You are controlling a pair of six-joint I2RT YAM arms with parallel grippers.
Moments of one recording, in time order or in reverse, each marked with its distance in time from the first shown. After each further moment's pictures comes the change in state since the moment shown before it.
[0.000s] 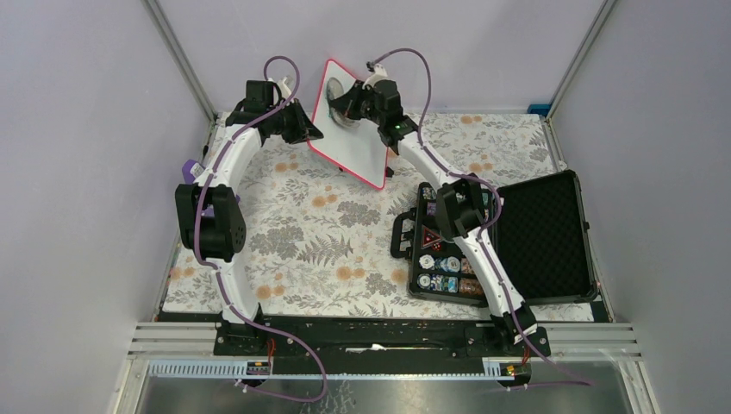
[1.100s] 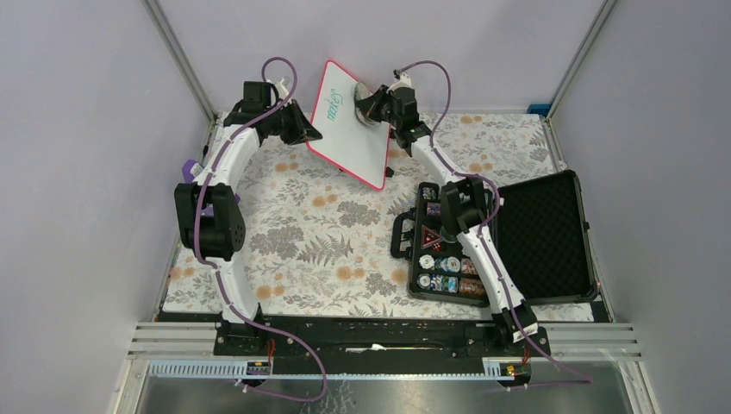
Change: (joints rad) left arm 0.018 0.008 -0.005 0.001 0.038 -0.007; right arm -0.091 0.150 0.087 0.033 0.061 0.054
